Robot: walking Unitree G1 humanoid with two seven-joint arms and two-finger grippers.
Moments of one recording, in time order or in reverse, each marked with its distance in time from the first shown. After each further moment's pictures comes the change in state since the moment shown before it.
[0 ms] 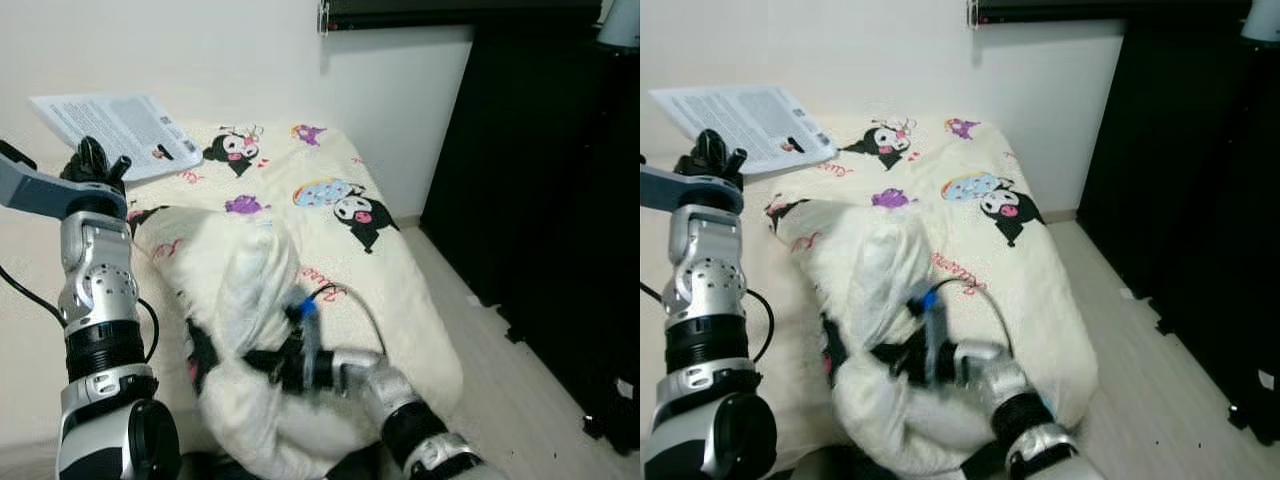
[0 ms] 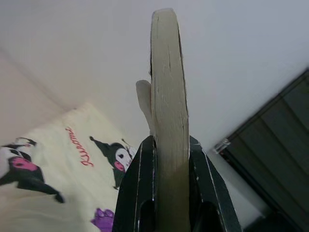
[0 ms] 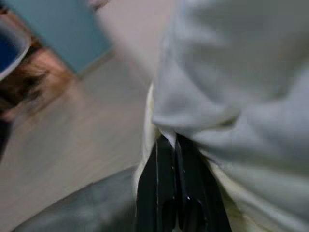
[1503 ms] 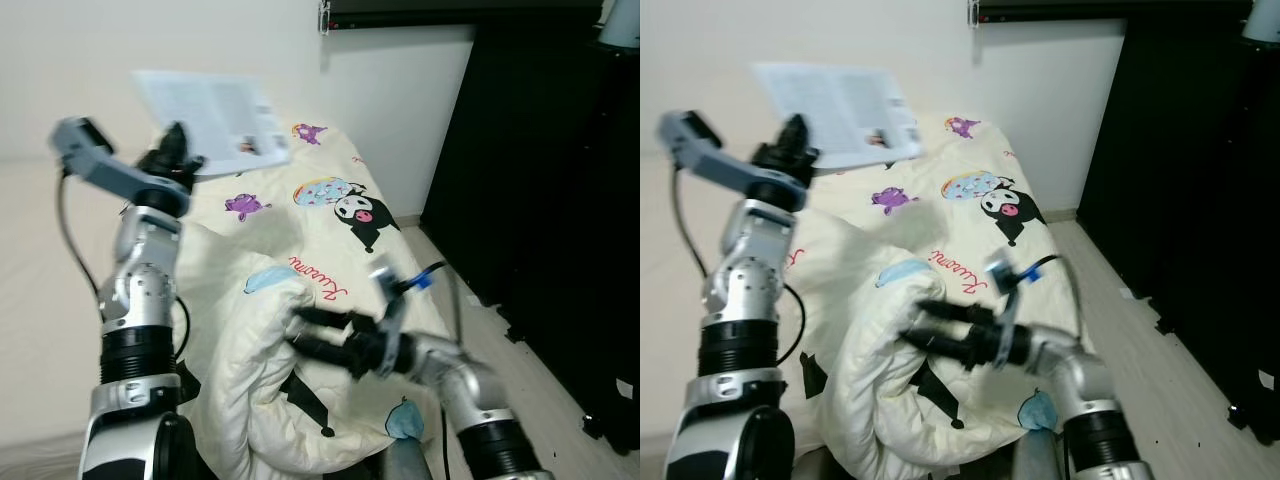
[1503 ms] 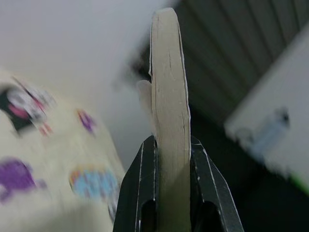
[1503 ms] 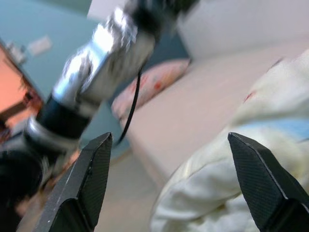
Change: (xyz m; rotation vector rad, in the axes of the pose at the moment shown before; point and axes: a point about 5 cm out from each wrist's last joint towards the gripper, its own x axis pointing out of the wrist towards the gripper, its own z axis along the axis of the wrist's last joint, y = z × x) left arm -0.037 -0.067 -0.064 0.003 0.377 -0.458; right arm -0.127 -0.001 0.059 0.010 -0.524 0.009
